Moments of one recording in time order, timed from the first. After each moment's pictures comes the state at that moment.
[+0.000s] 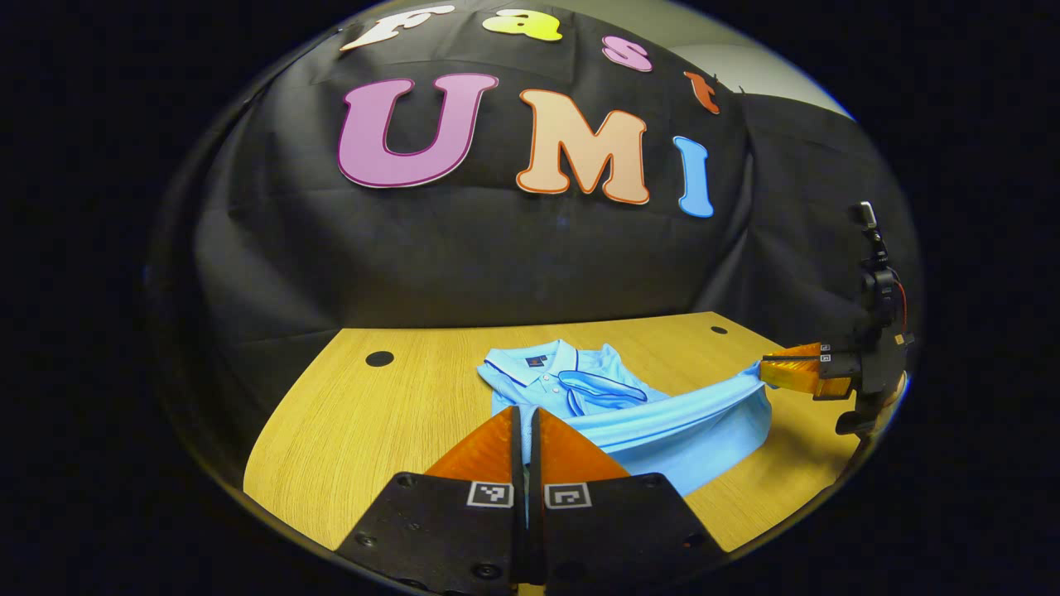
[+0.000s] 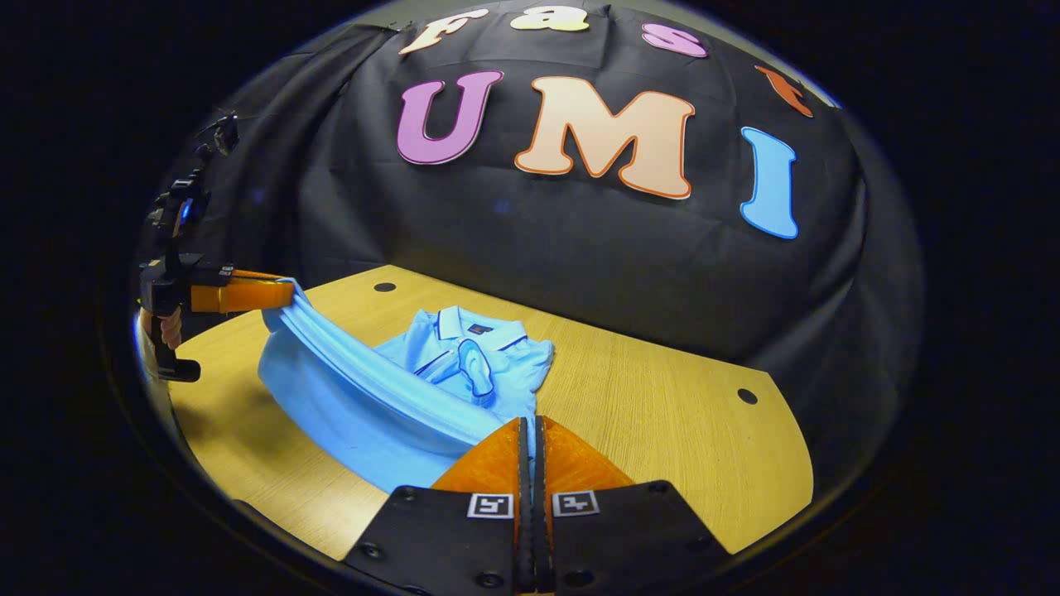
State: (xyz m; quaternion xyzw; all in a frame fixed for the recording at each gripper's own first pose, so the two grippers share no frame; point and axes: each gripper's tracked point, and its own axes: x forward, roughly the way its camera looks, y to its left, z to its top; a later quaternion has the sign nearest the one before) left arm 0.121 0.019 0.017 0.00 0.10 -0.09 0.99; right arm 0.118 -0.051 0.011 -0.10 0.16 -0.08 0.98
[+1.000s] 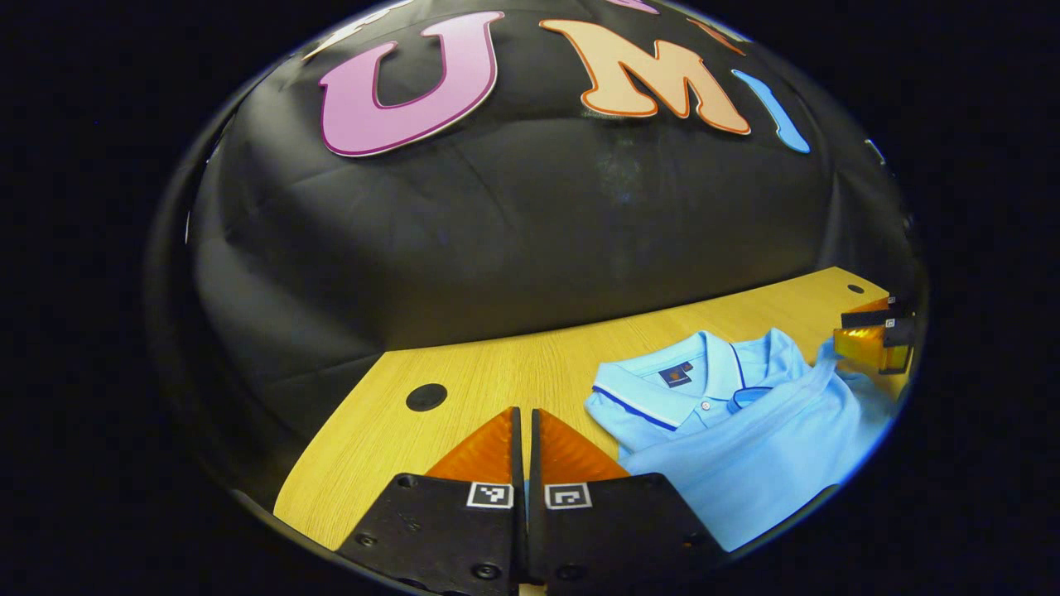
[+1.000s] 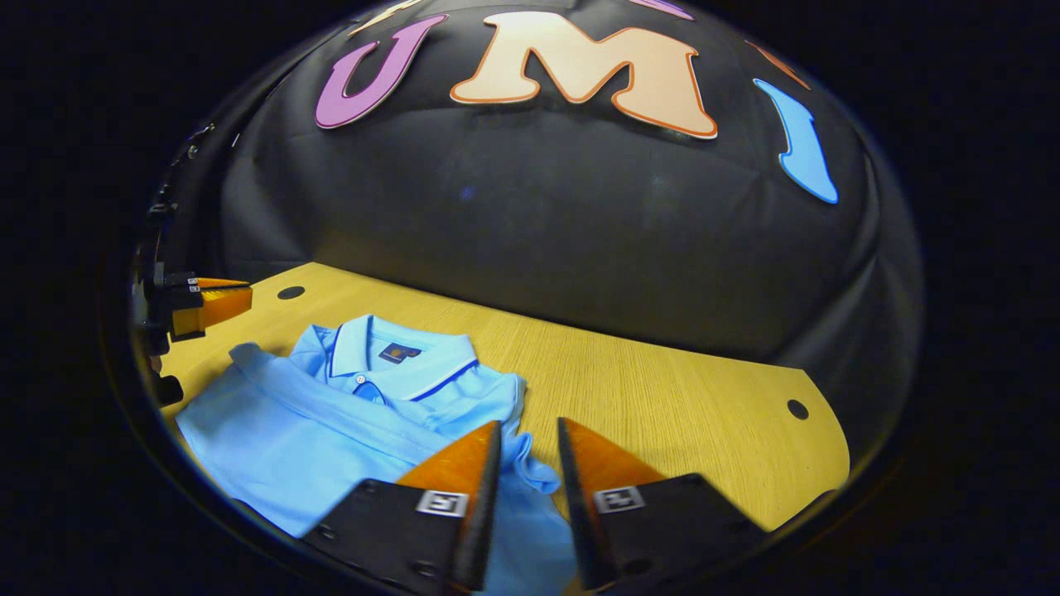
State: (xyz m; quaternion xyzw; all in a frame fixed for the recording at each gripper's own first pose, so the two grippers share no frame) left arm 0.294 0.092 -0.033 0.08 0.12 0.03 0.99; right arm 0.287 -0.102 -0.057 -0.08 0.18 -0.12 0.97
